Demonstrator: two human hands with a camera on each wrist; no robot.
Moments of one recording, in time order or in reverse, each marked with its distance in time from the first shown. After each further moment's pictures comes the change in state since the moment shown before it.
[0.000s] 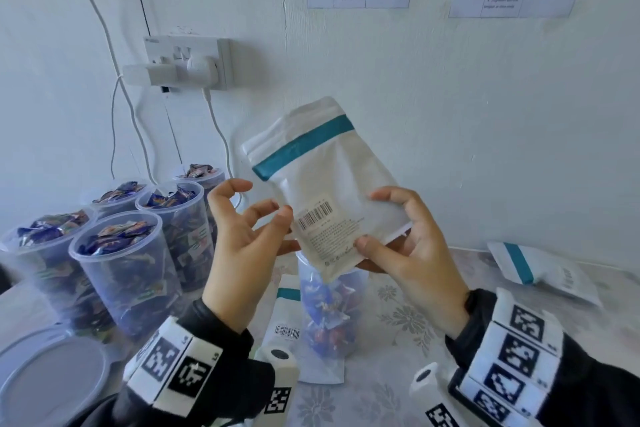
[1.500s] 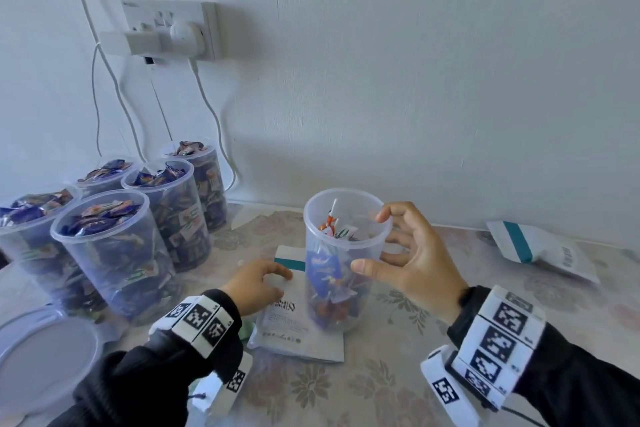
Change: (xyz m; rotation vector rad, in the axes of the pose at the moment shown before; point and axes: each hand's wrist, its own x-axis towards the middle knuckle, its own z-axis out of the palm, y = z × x) left_hand 0.014 -0.125 -0.053 0.975 -0.460 -0.504; right_hand -0.008 0.051 -0.034 -0.249 -0.017 0.019
